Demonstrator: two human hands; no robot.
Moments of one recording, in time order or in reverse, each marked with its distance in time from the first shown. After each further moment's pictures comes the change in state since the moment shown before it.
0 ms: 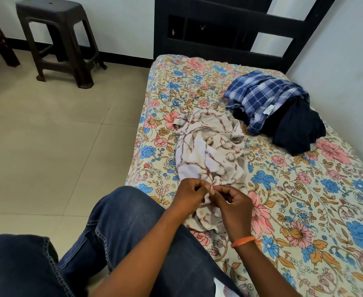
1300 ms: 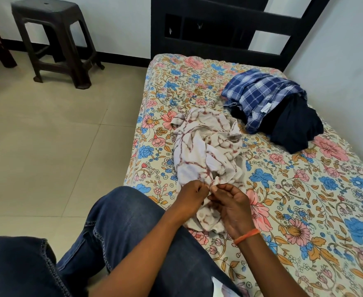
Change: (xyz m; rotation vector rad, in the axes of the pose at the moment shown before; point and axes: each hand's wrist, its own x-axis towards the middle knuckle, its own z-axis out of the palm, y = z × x) left_hand 0.005 -0.012 0.007 0.178 -0.088 0.024; right_hand 0.011 -0.003 -0.004 0.636 -0.107 0.436
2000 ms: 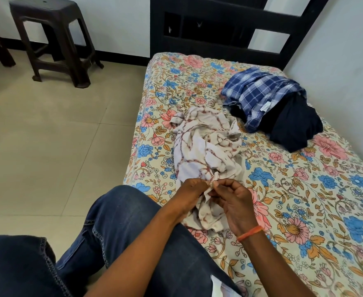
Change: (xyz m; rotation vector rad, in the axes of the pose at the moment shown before) left_hand -0.008 0.012 -0.008 -0.481 -0.120 -0.171; right_hand 0.000 -0.010 0.000 -0.077 -0.050 -0.073
